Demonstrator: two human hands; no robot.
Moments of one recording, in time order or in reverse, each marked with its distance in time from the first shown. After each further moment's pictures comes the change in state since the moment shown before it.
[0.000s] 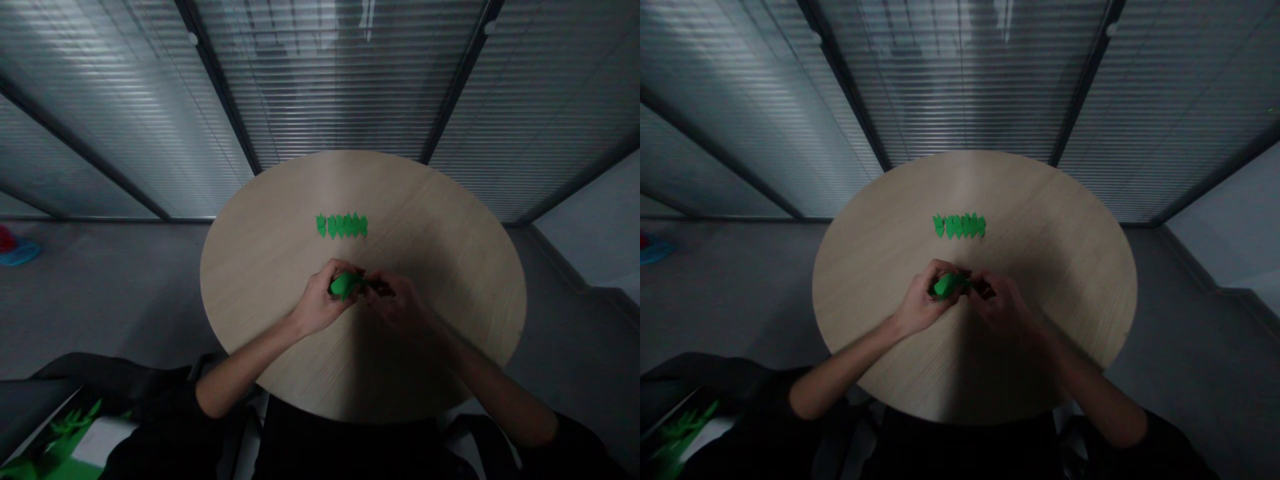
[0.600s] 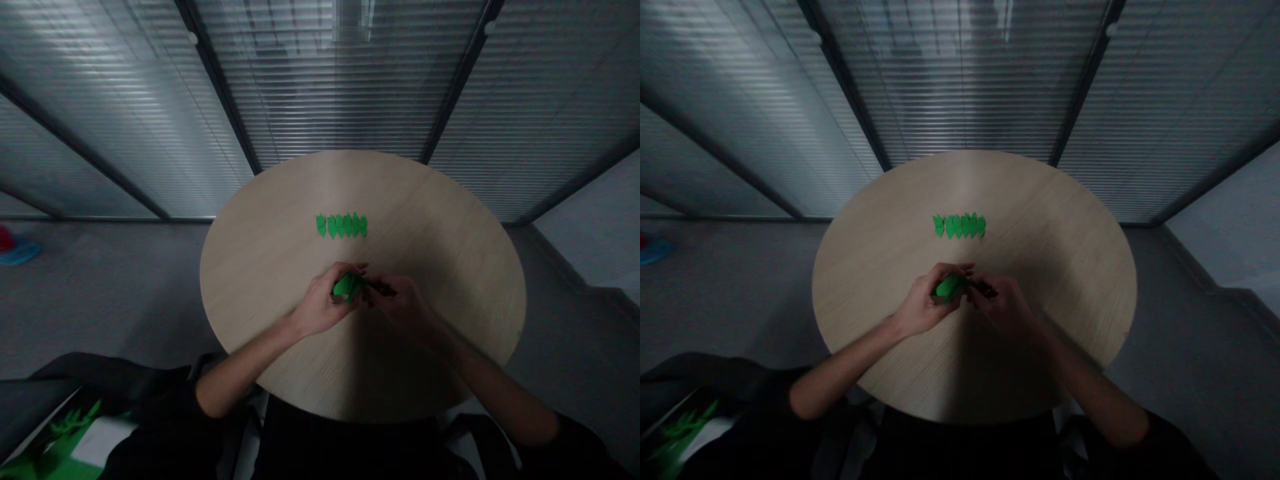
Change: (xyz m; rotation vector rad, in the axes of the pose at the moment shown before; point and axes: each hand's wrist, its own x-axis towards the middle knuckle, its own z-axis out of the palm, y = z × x) left_hand -0.001 -0.002 -0.001 0.001 -0.106 0.094; right_hand 0.001 0.003 -0.002 0.051 -0.051 0.034
